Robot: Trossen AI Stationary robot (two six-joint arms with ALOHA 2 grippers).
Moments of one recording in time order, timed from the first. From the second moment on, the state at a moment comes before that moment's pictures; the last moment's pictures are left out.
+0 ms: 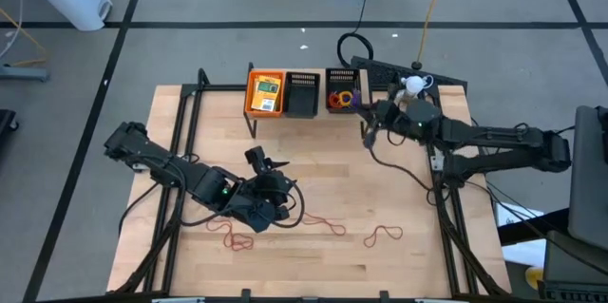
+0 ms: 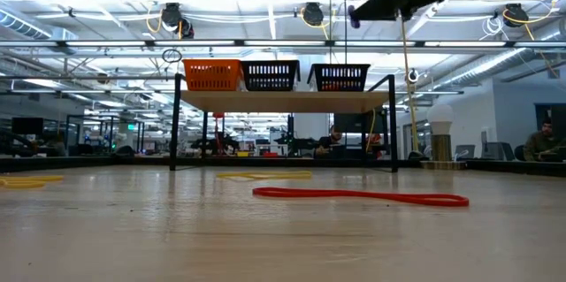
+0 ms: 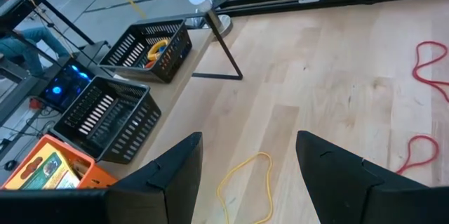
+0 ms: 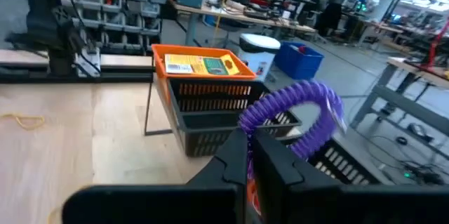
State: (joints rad) left arm -0.47 1.62 1.55 -0.82 -0.89 -0.35; right arm -0.24 0.97 0.69 0.17 0.24 -0.20
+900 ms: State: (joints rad) left arm -0.43 1.62 1.55 -0.82 -0.76 -0.38; right arm -0.38 1.10 0.69 0.35 0.01 -0.12
